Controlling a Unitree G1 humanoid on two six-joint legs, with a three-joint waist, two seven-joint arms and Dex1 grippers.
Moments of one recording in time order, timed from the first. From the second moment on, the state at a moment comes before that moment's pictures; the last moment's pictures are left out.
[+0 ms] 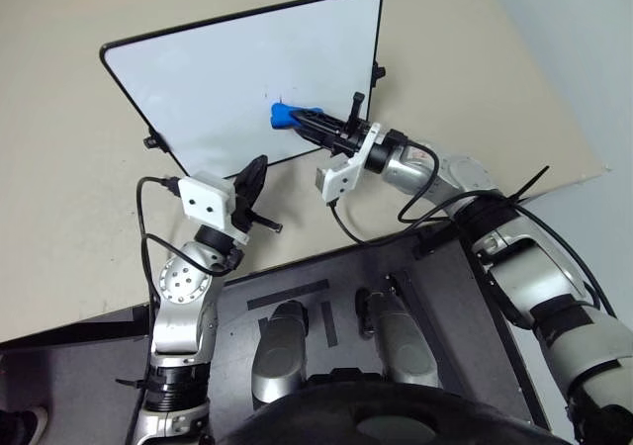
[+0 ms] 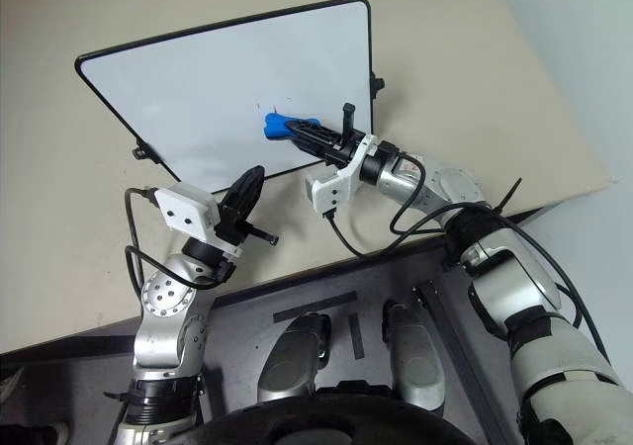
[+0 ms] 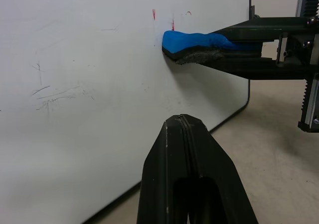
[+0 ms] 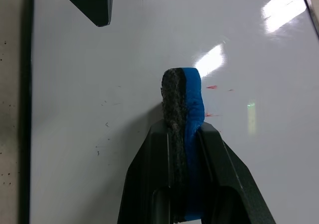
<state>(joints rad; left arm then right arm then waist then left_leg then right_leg) 0.11 0.24 0.06 -0.31 -0.21 0.00 -0.39 -0.86 -0.33 0.57 0.66 -0.78 -0.75 -0.06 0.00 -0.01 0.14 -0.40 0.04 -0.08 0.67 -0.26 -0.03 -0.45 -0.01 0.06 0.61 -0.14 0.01</state>
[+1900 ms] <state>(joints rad) 0.10 0.25 0.04 -0.31 -0.21 0.00 -0.39 -0.78 -0.35 0.56 0.58 -0.78 -0.71 -0.05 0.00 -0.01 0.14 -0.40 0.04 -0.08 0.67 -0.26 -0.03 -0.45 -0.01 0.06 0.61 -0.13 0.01</state>
